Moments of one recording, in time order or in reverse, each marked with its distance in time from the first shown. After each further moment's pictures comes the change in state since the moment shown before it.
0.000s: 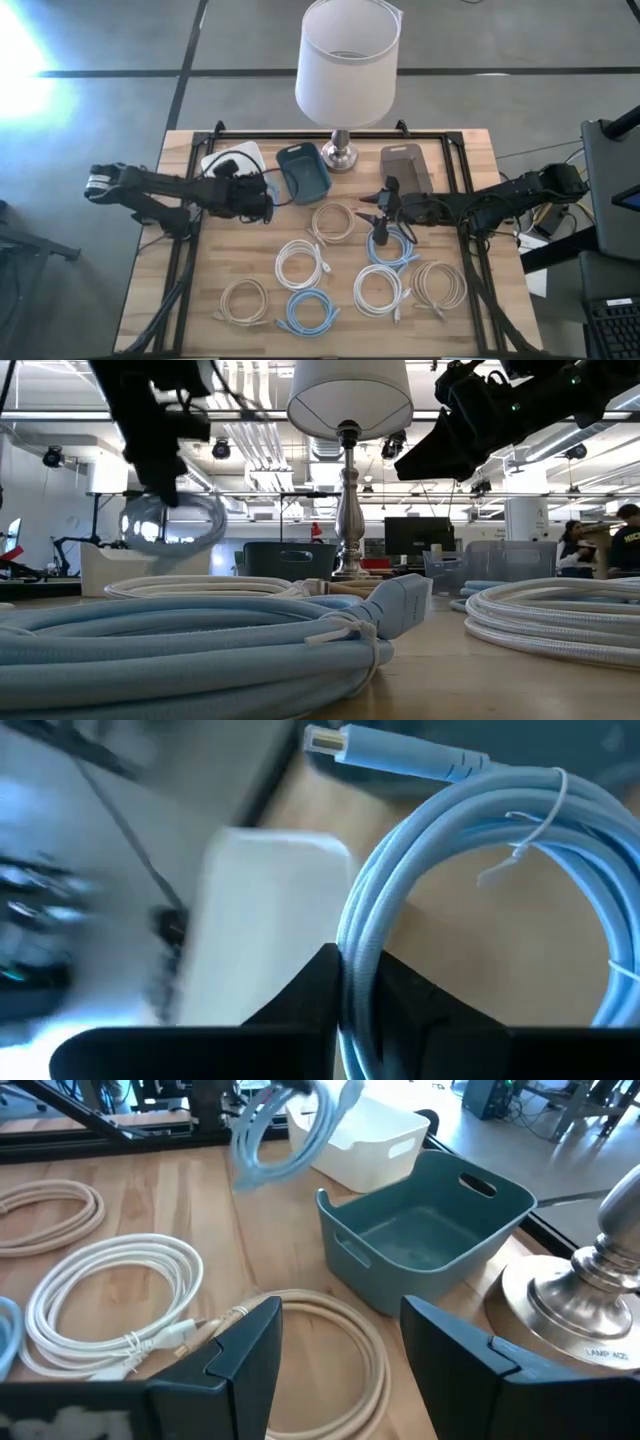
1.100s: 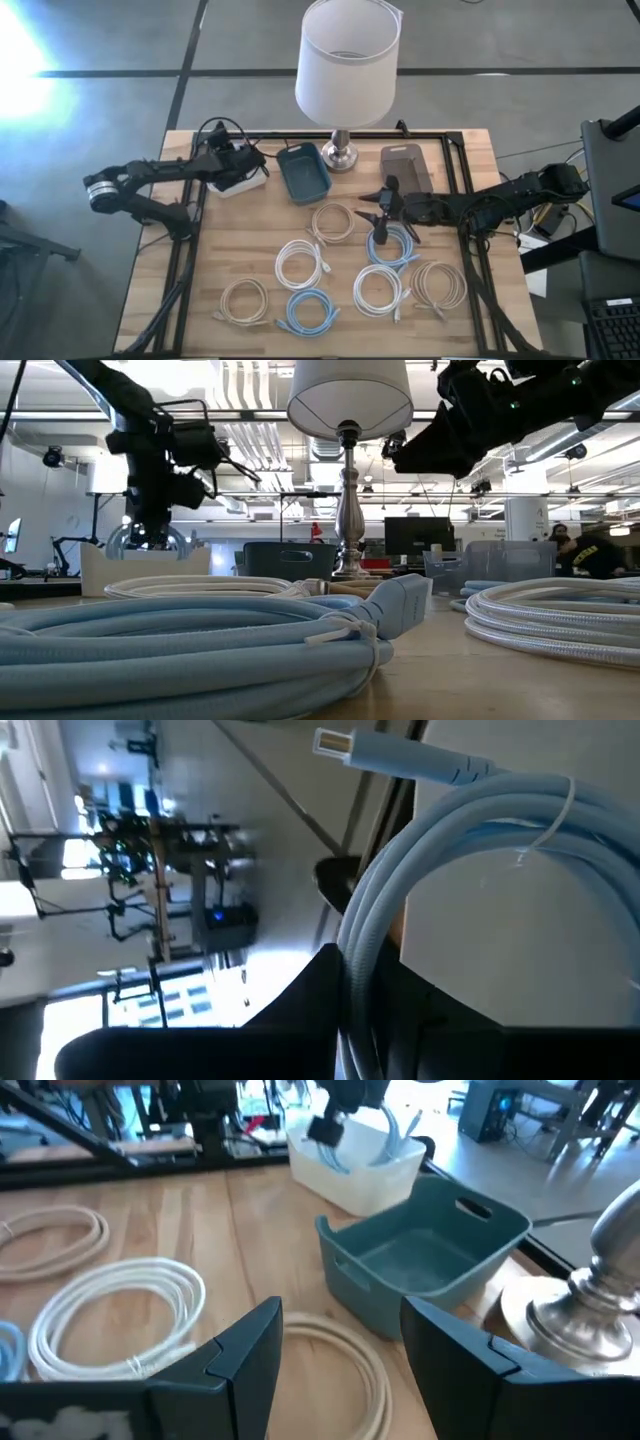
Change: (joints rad) left arm 0.570 -0.001 -0.281 0.574 -0.227 0.861; right arm 0.000 0.000 -0.022 0.102 0.007 -0.020
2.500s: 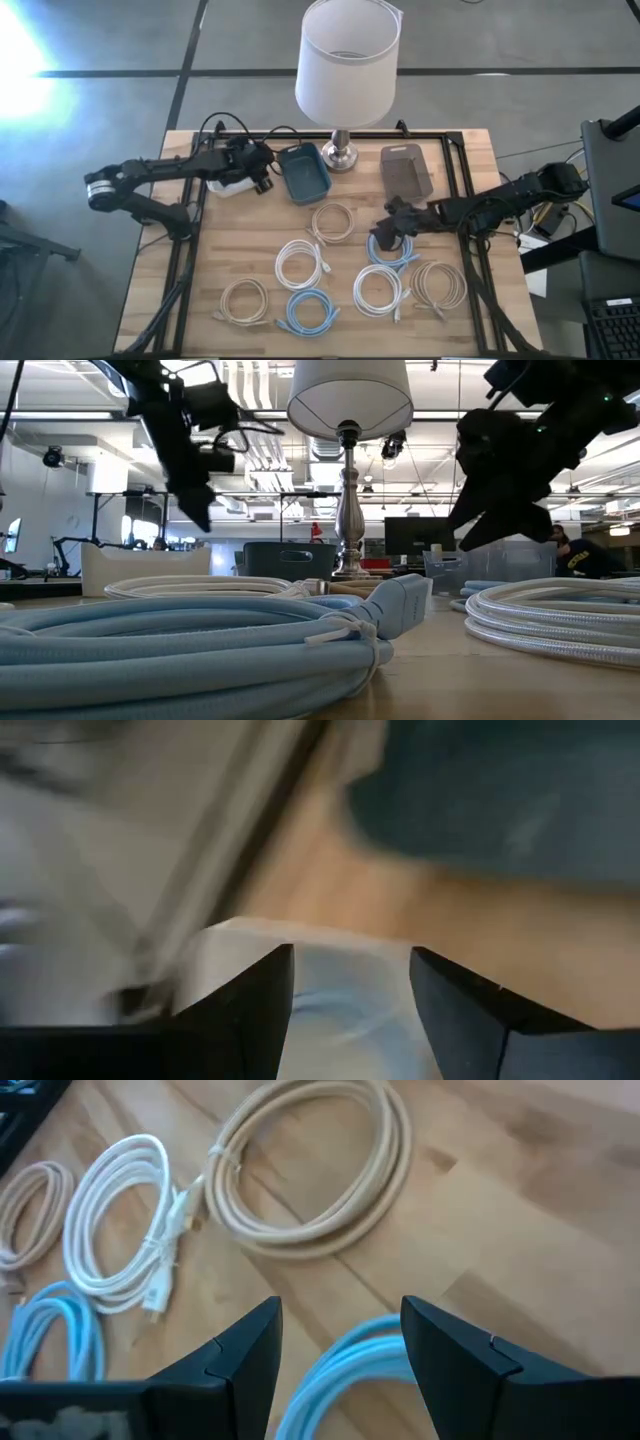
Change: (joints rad) left arm -0.126 -0.001 0.190 -0.066 0.532 -0.275; right arm 0.064 0.000 0.003 -0.485 -0.127 0.856
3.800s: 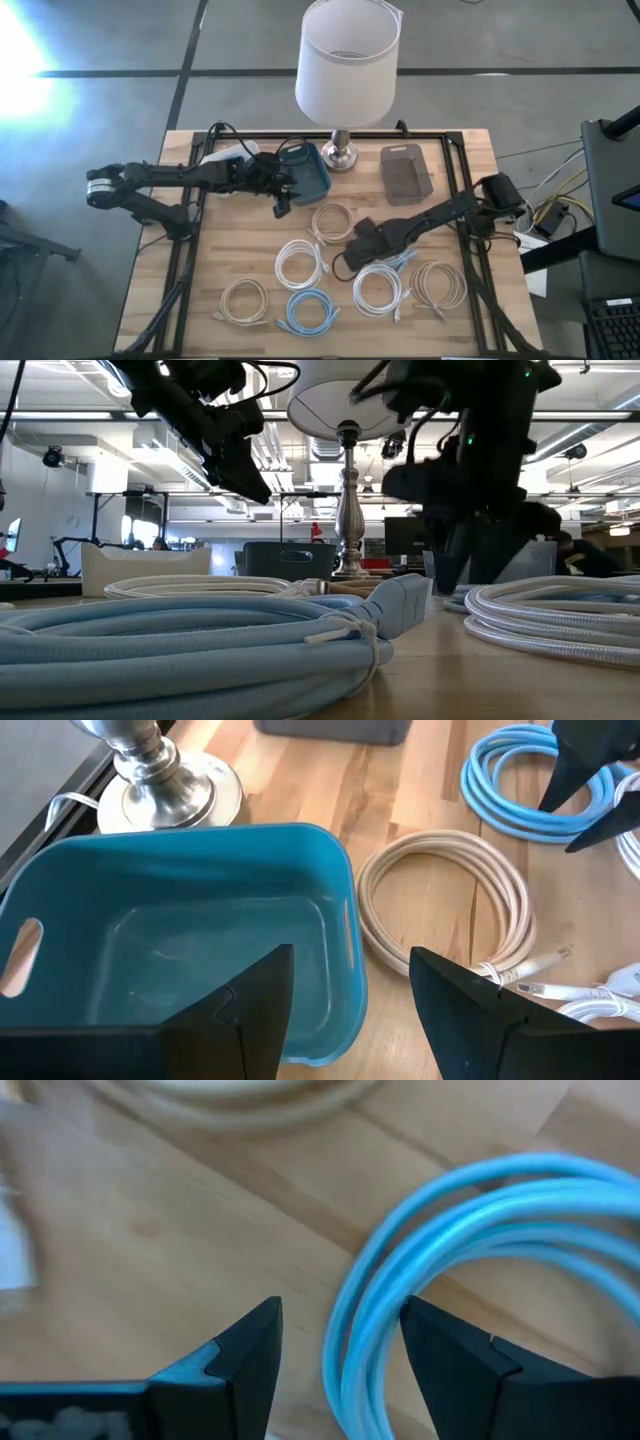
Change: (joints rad) left arm -0.162 0.002 -0.020 0.332 0.473 -0.101; right arm 0.104 0.615 0.611 -0.602 -0.080 0.329
